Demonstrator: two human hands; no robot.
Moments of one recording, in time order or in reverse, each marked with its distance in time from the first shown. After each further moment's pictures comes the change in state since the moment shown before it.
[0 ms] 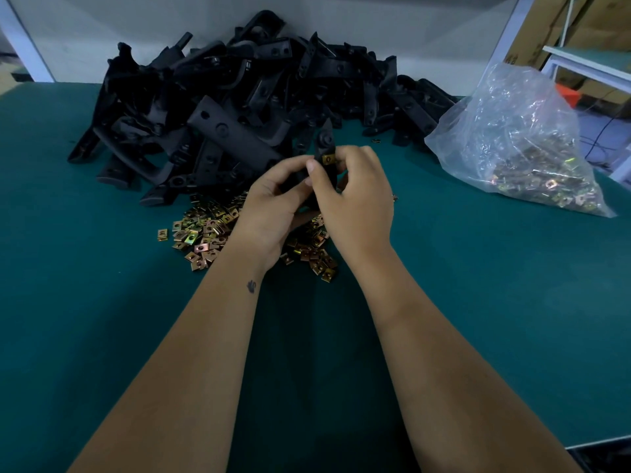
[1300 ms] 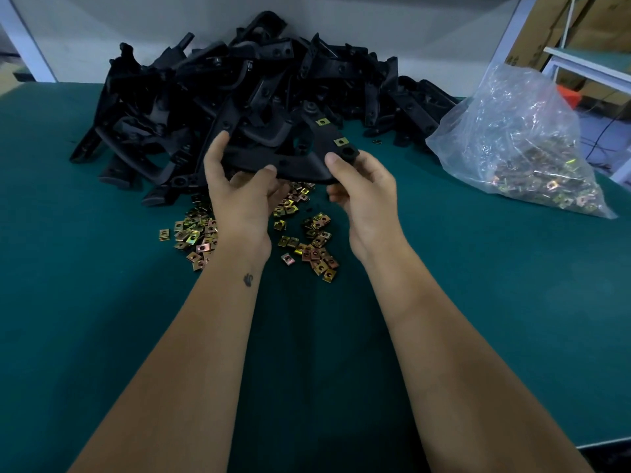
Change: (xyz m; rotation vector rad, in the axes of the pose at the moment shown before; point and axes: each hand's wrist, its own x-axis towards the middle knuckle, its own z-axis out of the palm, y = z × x) left_hand 0.001 0.009 -0.008 -0.166 0.452 0.116; right_hand 0.010 0.007 -0.005 0.875 -0.149 0.510
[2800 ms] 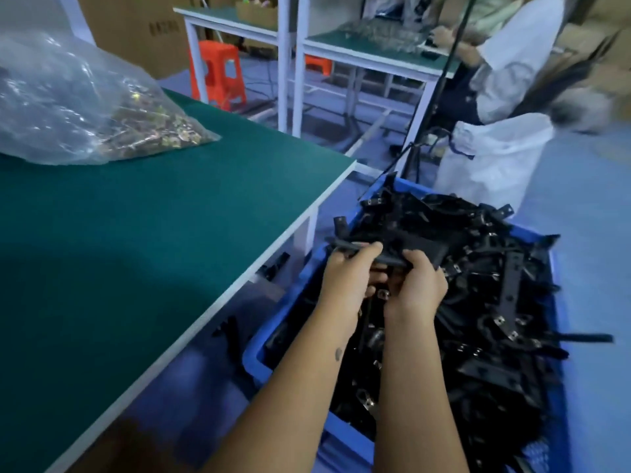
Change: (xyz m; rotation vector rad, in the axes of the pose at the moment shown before) left_hand -0.398 -0.146 0.205 0.405 -1.037 -0.949; right_hand -0.287 -0.077 -0.351 0.351 1.607 -0.158
